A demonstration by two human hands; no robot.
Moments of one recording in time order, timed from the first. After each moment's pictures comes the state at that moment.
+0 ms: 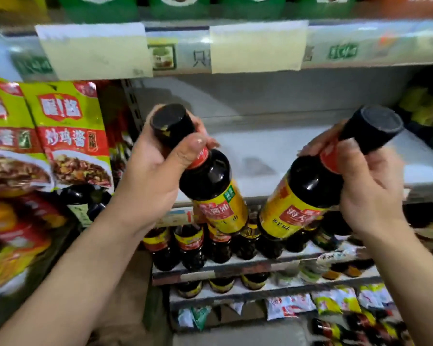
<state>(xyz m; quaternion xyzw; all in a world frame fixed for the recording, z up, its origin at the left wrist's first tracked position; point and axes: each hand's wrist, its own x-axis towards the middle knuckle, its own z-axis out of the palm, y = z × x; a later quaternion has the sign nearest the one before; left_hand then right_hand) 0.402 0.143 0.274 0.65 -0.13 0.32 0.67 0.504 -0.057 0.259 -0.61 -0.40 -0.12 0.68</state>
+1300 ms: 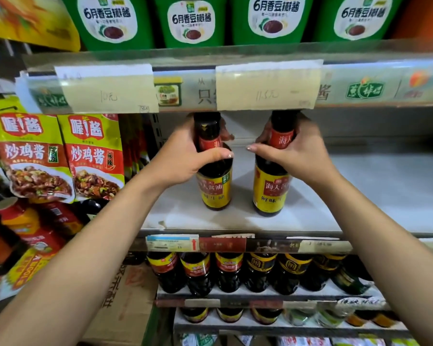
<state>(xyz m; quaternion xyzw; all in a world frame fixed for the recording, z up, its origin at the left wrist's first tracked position) 0.486 0.194 0.288 0.84 -0.04 0.28 0.46 0.614 0.029 0.276 -0.66 -0.47 -0.06 0.58</state>
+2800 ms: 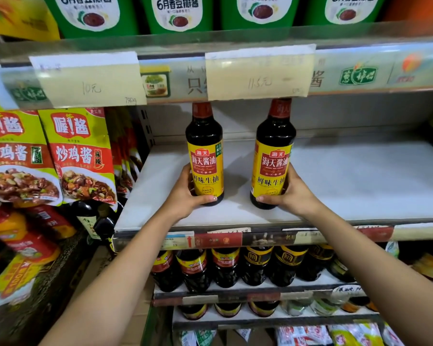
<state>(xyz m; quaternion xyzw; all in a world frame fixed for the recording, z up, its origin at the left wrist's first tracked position) 0.515 0.225 0.150 0.78 0.13 0.19 0.58 0.658 0.008 0.152 -0.74 -0.34 0.16 0.56</state>
